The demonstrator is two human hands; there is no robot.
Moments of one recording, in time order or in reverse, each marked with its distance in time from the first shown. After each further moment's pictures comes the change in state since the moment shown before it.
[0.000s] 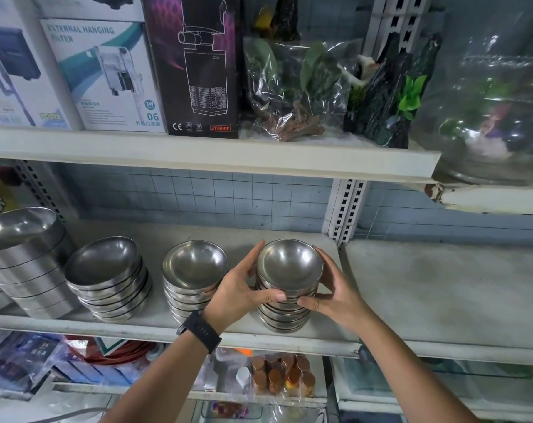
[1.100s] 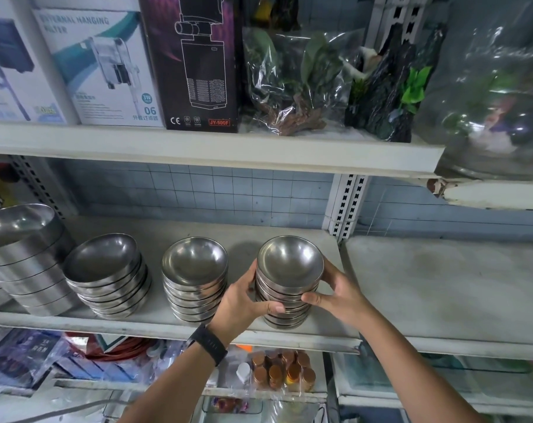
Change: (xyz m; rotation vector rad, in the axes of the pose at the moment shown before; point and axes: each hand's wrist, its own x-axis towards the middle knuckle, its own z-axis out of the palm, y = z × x) left_hand -0.012 -0.028 0.014 0.074 0.006 -0.021; right_hand 0.002 0.004 -0.003 -0.052 -0.058 -0.014
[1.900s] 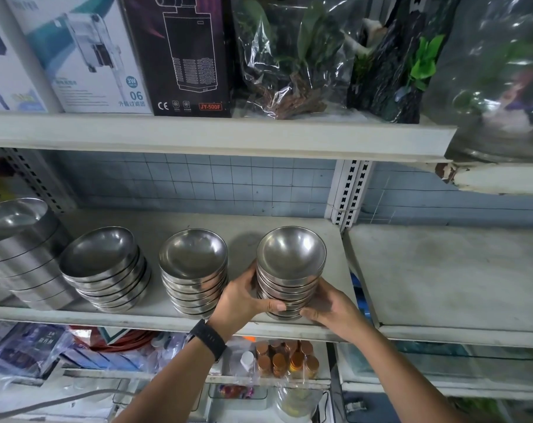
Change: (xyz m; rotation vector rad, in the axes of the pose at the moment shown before) left_hand -0.002 -0.011 0.001 -0.023 0.006 -0.137; right_hand -0.016 0.049 0.028 -0.033 -0.042 0.189
